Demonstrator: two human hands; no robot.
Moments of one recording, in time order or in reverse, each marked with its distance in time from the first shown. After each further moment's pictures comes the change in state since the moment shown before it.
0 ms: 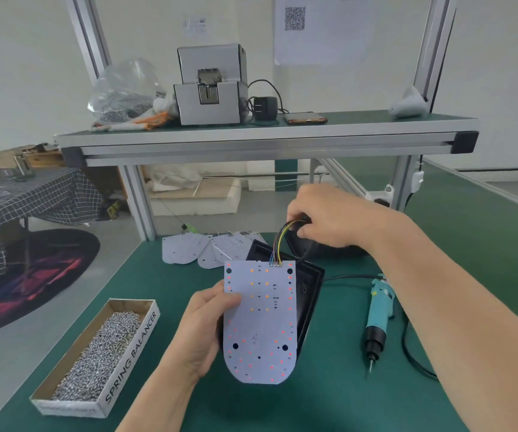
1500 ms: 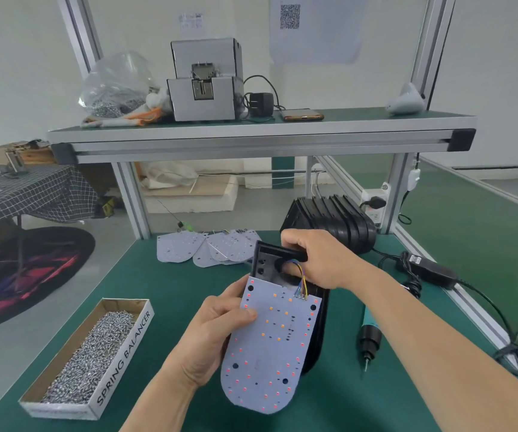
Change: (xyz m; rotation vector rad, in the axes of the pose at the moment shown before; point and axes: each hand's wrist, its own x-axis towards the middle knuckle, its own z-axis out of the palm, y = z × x) left_hand -0.008 0.001 0.014 0.035 -0.242 0.034; right_hand -0.008 0.009 0.089 0.587 0.196 -0.036
